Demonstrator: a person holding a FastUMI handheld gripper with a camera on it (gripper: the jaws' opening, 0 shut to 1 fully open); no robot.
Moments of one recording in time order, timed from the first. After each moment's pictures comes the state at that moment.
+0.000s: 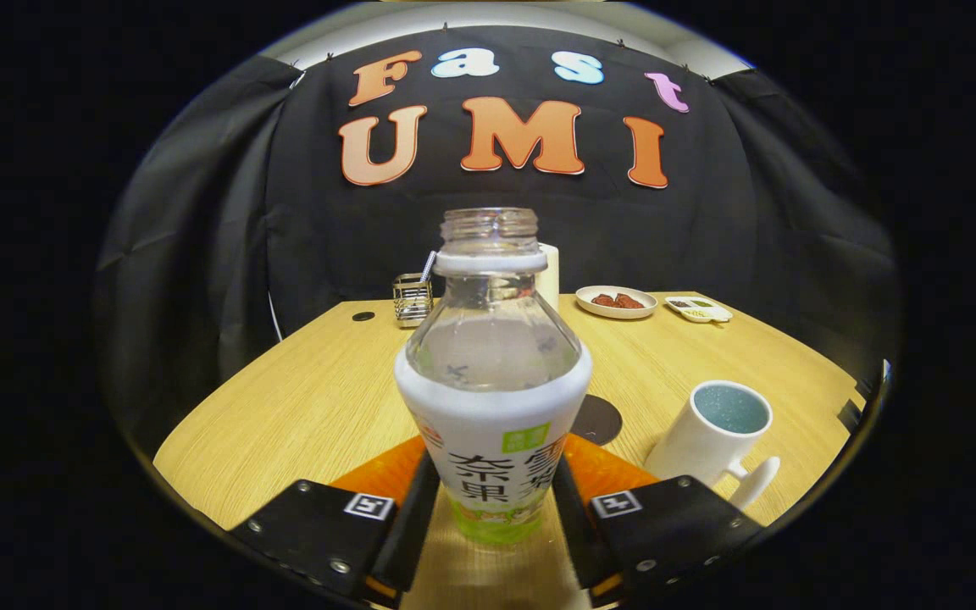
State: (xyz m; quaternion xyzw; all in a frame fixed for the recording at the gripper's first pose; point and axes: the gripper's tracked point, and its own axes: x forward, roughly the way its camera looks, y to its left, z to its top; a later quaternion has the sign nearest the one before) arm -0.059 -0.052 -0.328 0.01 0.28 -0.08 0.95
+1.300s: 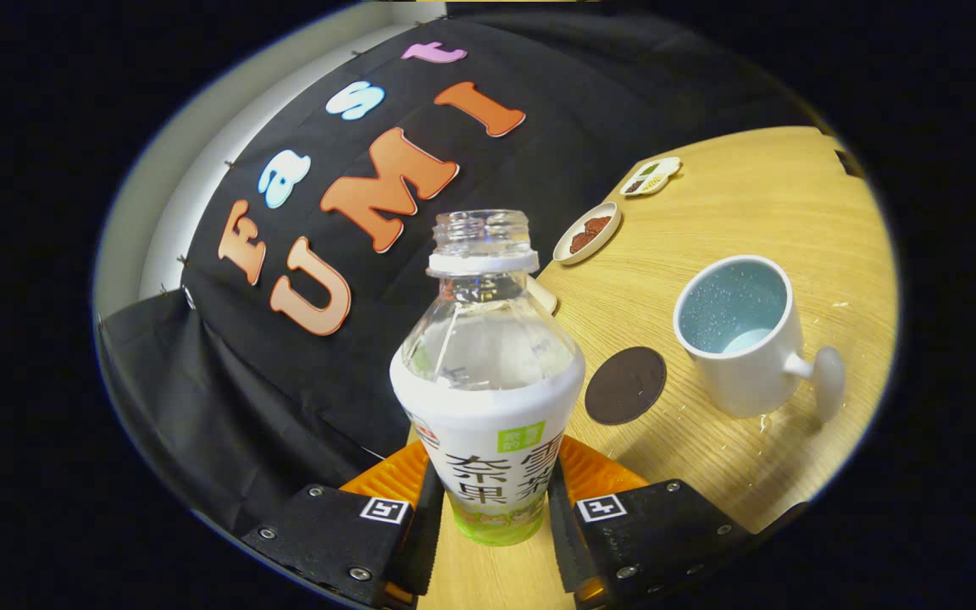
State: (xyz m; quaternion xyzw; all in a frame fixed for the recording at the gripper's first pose) arm -0.043 -0.073 -0.290 0.44 0.22 -0.13 0.86
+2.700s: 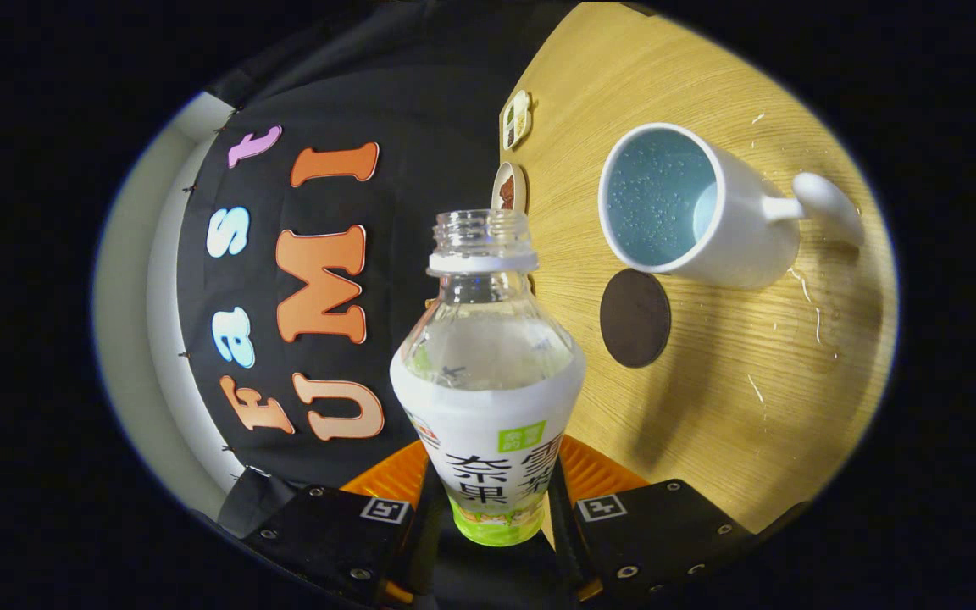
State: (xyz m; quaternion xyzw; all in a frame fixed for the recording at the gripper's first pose) arm -0.027 -0.079 -0.278 0.69 0.18 -0.18 0.68
